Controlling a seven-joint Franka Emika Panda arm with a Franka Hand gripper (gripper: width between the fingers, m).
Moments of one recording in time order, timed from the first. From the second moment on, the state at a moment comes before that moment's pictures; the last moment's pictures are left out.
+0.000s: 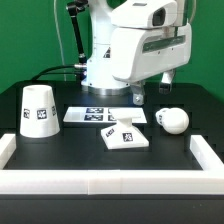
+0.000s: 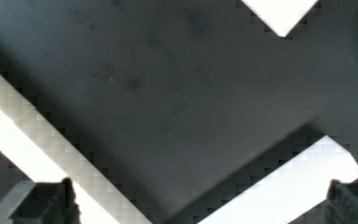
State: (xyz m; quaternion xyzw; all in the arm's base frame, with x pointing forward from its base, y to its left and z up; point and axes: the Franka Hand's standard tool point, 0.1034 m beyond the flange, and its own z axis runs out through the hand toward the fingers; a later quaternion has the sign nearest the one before) arm 0.564 0.055 0.121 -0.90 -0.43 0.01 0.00
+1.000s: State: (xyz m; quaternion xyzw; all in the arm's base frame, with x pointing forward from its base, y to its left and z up) arm 0.533 0.024 0.108 -0.92 -0.40 0.00 -0.01
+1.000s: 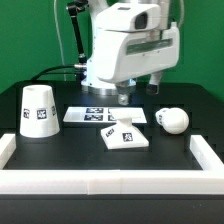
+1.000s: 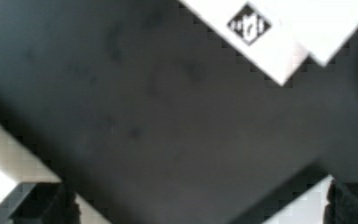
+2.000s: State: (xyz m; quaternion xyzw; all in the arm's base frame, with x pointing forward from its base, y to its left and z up) arm 0.495 0.011 0.084 -0.99 -0.13 0.01 0.00
